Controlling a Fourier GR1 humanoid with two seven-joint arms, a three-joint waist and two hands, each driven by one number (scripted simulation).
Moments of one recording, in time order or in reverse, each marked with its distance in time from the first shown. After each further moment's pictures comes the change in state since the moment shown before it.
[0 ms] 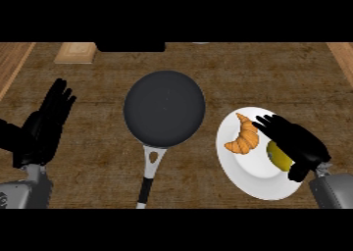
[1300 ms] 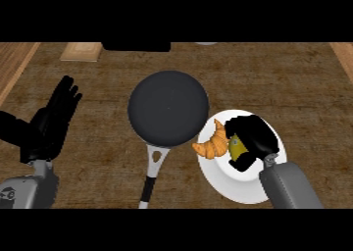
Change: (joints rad) left arm -0.032 -0.036 0.008 0.020 -0.033 -0.024 0.008; right arm -0.107 0.278 0.013 0.101 0.011 -0.137 0.201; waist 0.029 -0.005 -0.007
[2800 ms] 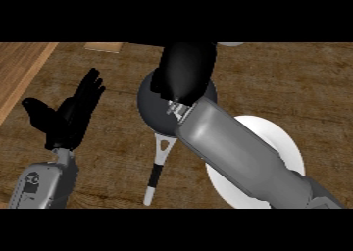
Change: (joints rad) left arm -0.091 -0.040 -0.071 0.063 -0.022 -0.021 0.000; right arm -0.766 0.080 0.380 0.036 -0.034 -0.033 1.334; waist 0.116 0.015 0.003
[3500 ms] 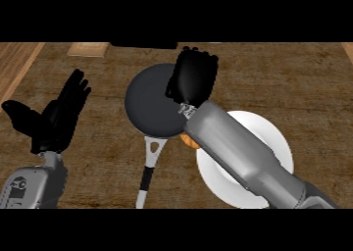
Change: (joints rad) left arm 0.030 0.023 0.049 -0.024 0.005 0.019 0.004; right arm 0.059 0.002 0.027 0.201 -0.070 -0.268 -0.067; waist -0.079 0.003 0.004
